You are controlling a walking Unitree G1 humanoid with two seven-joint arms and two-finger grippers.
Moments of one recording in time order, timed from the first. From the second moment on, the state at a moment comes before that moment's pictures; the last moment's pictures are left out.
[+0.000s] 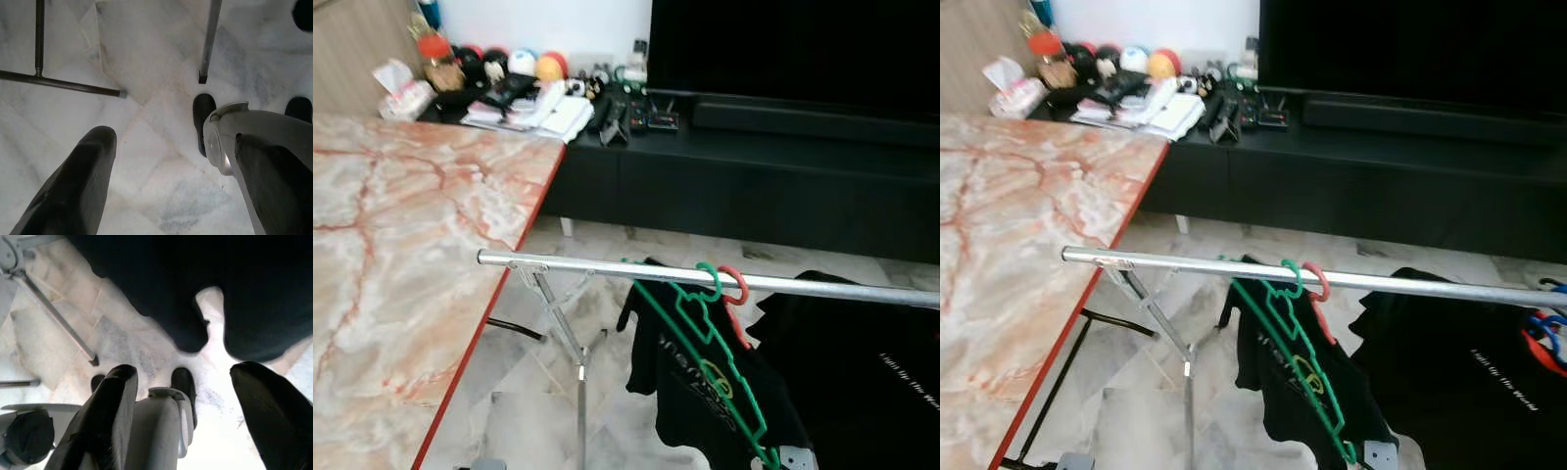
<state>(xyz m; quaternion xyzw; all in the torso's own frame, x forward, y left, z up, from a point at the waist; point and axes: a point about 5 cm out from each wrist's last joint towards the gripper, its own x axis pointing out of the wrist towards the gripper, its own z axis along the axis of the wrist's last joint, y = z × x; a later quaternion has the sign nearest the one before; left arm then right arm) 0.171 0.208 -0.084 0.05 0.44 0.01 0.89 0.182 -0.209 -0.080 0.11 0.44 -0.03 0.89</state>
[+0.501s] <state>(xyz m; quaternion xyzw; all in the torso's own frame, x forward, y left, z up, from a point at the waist) 0.165 0.205 -0.088 0.05 0.45 0.01 0.89 0.155 -0.233 -0.083 0.07 0.46 0.02 0.88</state>
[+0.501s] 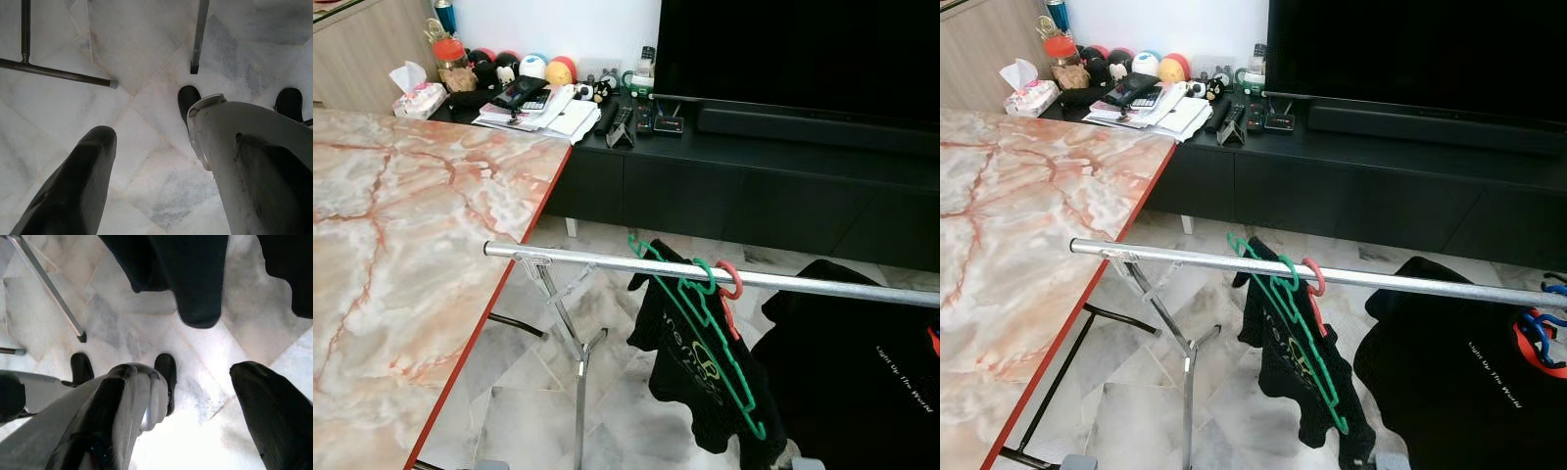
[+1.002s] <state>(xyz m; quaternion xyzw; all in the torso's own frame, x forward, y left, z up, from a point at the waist) 0.170 0.200 -0.086 0.05 0.45 0.00 0.89 0.117 -0.258 -0.076 -0.02 0.48 0.21 0.85</state>
